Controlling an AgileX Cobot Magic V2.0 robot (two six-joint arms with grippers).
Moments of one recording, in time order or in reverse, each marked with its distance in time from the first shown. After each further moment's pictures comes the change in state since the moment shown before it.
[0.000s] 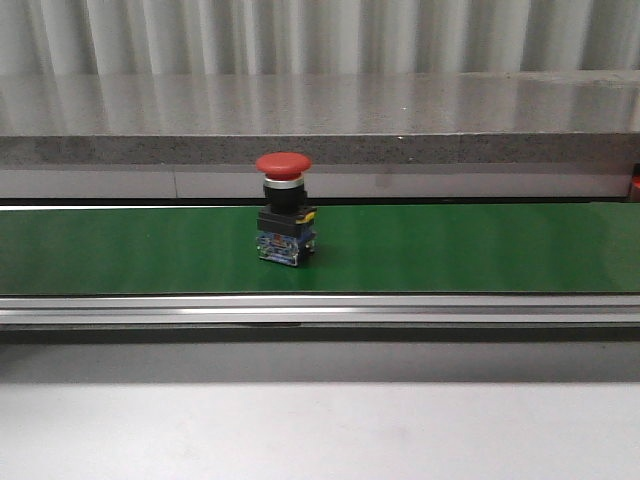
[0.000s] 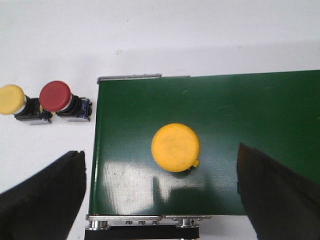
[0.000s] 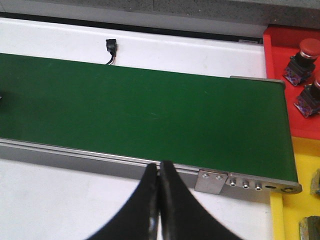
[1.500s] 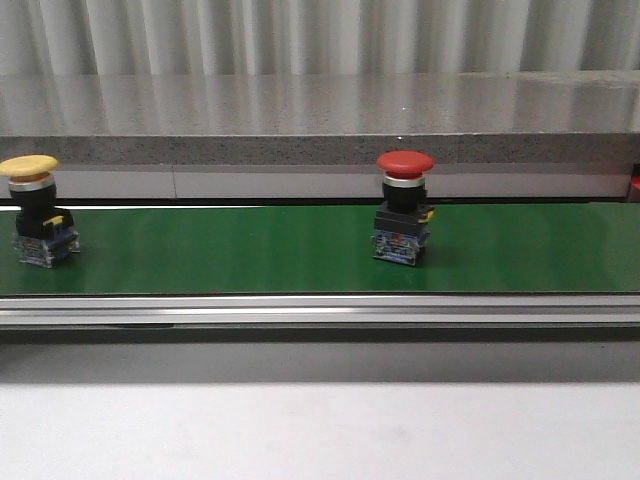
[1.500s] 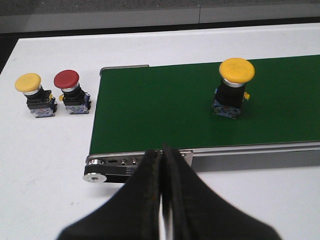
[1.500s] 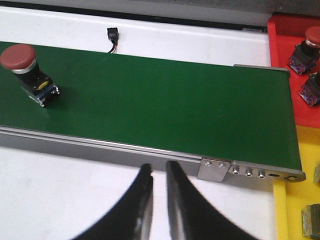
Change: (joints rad) left arm -0.038 -0.747 0.493 -0.006 -0.075 -0.013; right arm 0.000 0.000 0.000 0.000 0.047 0.000
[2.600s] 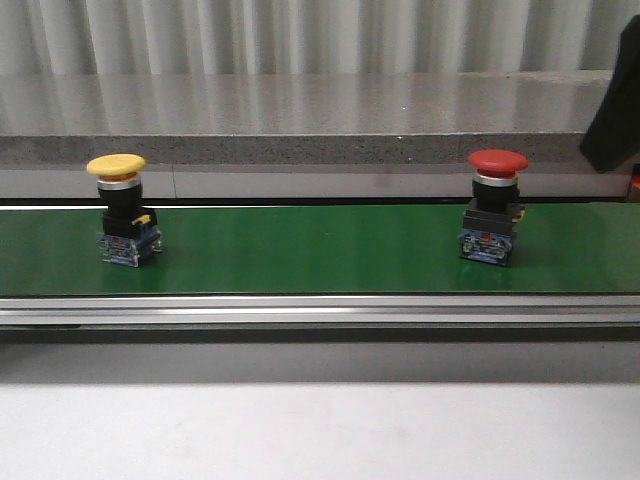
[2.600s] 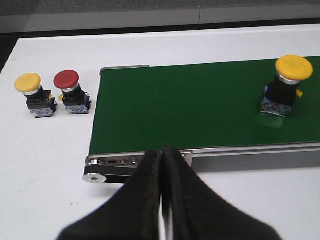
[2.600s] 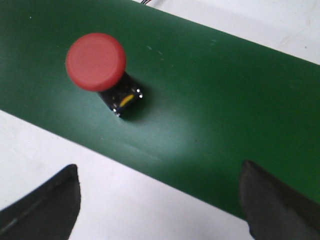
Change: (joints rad) left arm 0.000 -0.002 0.000 -0.002 0.000 -0.002; right arm 0.205 0.719 -0.303 0.012 -0.051 -0.082
